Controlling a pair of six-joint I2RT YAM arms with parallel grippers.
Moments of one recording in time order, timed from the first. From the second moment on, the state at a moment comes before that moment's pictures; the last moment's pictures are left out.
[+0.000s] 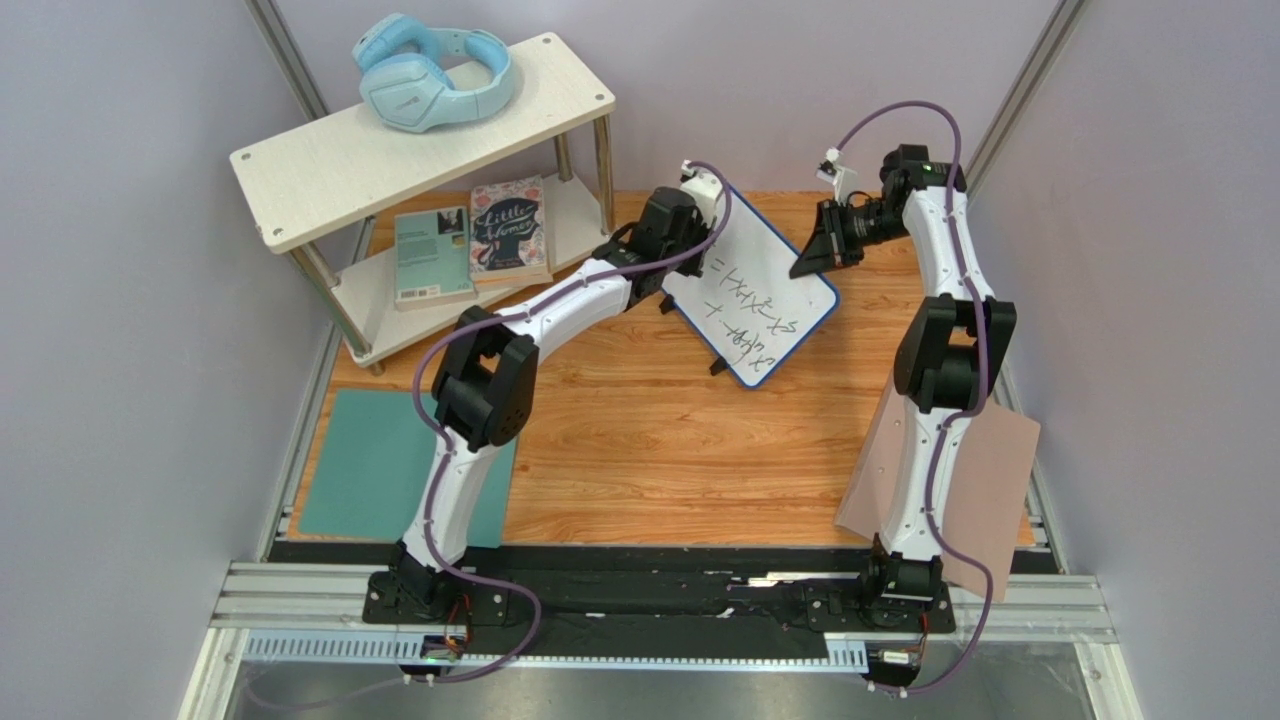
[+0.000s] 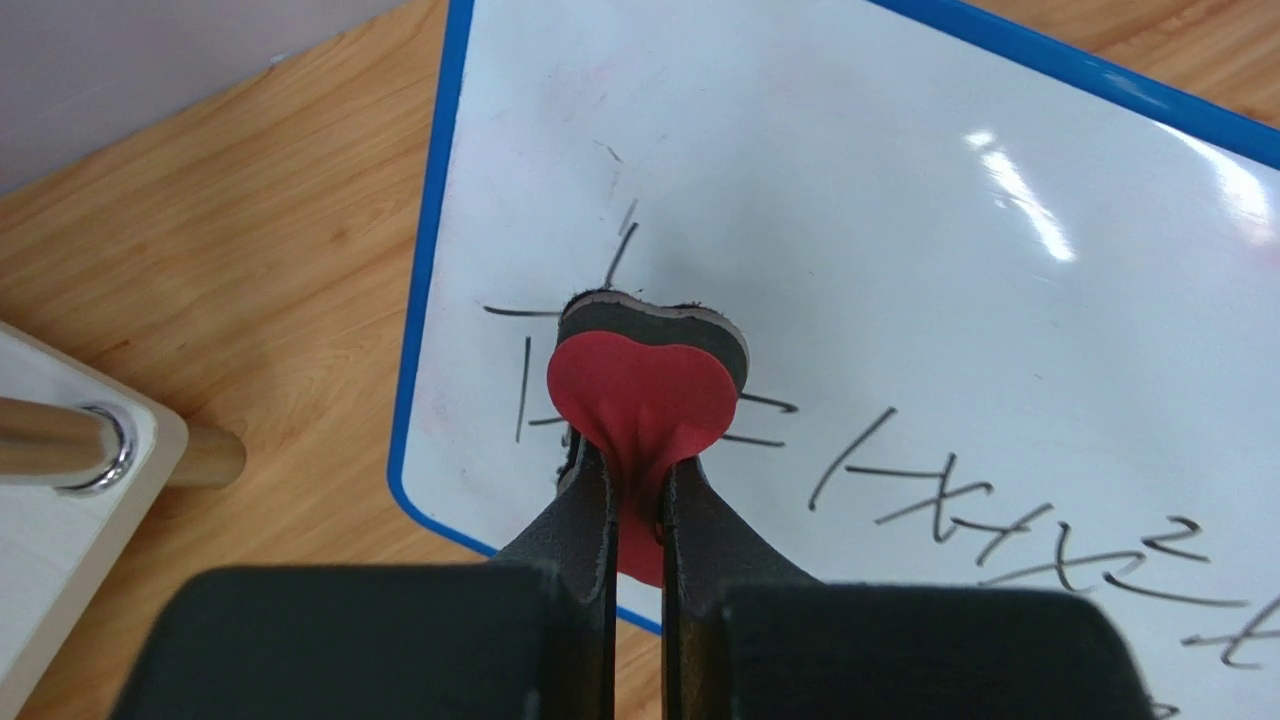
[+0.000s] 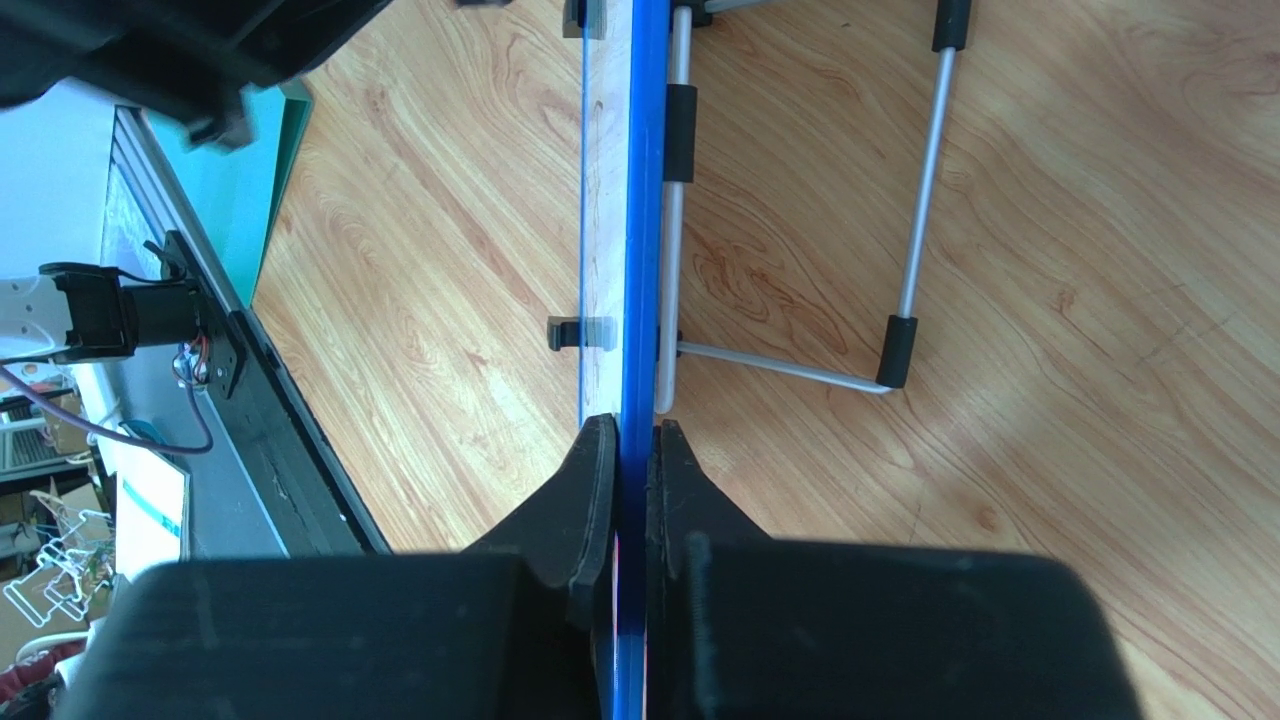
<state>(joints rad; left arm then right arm) -0.65 2.23 1.91 -0.12 -0.09 -0.06 -0.08 2.30 2.27 -1.29 -0.89 -0.43</state>
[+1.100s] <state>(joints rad) -0.67 2.33 1.94 0.02 0.18 -0.10 -0.08 2.24 2.21 -1.30 -0.83 -0.41</state>
